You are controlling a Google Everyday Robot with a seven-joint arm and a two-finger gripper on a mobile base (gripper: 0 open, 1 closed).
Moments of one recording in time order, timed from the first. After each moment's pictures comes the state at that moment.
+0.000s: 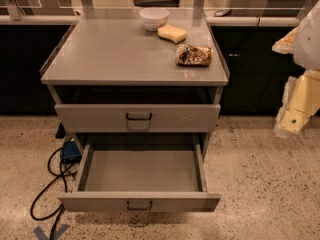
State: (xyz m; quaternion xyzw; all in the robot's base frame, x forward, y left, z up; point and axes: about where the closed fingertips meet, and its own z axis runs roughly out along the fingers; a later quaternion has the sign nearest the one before) arm 0.438 -0.217 0.976 -0.60 0.78 -0.03 0.16
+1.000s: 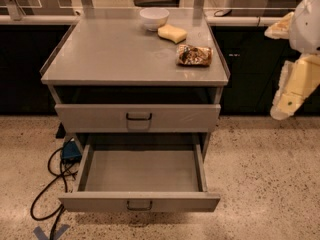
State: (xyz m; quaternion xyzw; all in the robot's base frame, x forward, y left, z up) arm 0.468 -0.214 0.988 -0.63 0.75 -0.03 0.19
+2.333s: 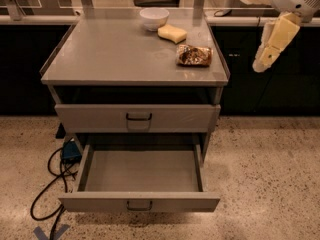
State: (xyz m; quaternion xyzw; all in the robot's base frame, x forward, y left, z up) arm 0.571 -0.194 1.016 -0.69 0.67 0.02 0.28
